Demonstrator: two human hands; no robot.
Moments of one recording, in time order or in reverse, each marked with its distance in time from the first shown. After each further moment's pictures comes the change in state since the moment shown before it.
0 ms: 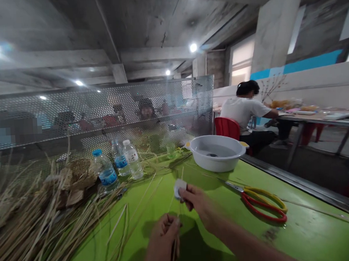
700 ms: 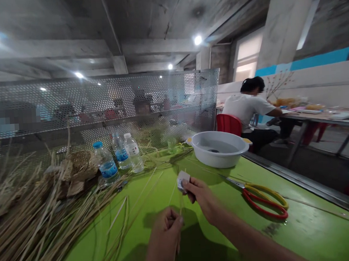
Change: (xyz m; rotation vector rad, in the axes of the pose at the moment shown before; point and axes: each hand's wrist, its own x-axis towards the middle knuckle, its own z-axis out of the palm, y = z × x) left_hand -0.001 -0.003 0.003 -0.029 0.007 0.008; right_hand -0.005 0.000 -0.001 -0.025 0.008 -0.001
